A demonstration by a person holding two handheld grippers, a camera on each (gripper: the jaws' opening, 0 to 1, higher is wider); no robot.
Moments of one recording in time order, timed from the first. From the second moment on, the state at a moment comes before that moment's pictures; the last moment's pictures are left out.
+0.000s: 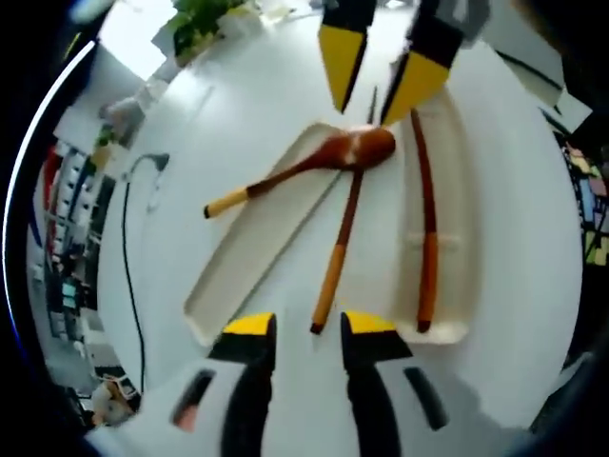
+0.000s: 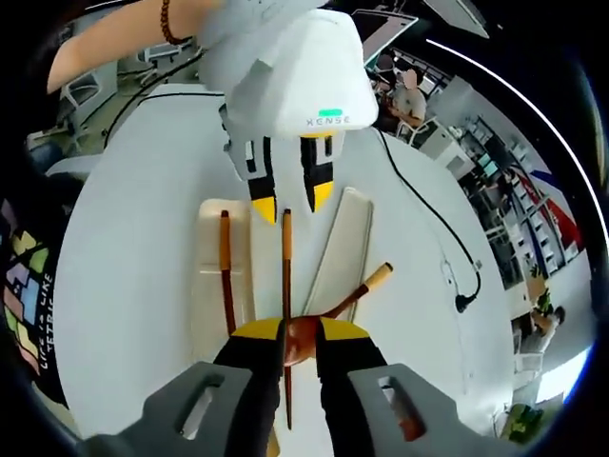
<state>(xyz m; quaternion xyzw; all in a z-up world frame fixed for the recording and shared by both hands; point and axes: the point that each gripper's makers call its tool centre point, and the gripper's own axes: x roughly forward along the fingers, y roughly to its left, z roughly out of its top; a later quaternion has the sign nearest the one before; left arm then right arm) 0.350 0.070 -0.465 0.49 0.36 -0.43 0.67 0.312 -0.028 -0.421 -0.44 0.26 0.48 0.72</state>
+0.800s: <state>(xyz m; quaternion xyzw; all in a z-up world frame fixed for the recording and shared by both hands) 0.334 0.067 -0.473 0.53 0.41 -0.46 0.59 0.328 -0.060 -0.436 -0.43 0.31 0.45 0.72</state>
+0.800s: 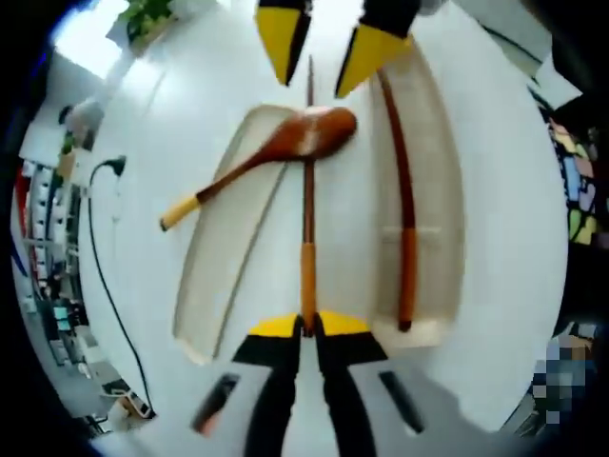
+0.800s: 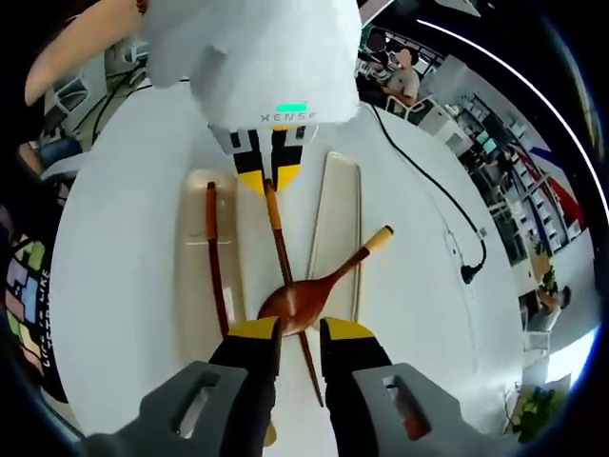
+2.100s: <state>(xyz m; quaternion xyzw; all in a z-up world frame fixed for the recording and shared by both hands) 0.336 0.066 -0.472 0.49 0.40 -0.50 0.60 0.329 -0.092 -0.474 -0.44 0.38 0.51 0.64</state>
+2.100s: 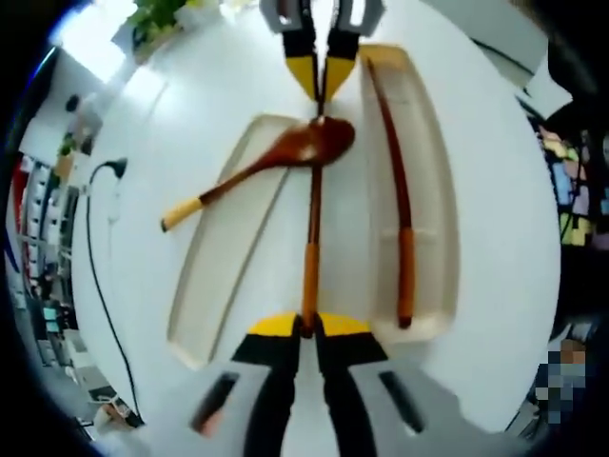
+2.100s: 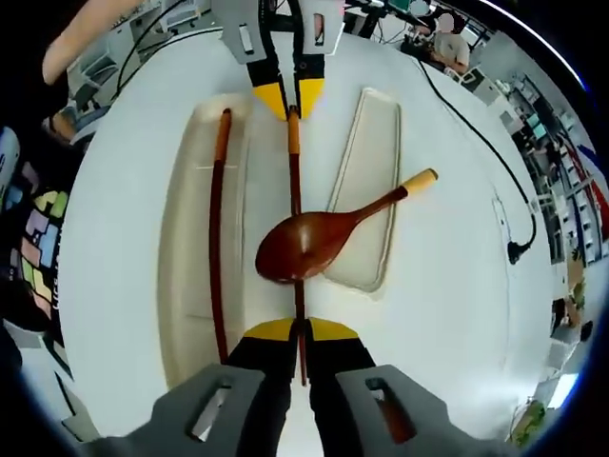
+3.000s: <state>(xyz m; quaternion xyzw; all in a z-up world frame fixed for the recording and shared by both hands) 0.327 0.051 -0.454 0.50 0.32 -0.51 0.62 0.321 -0.104 -0.455 -0.52 0.32 0.46 0.64</state>
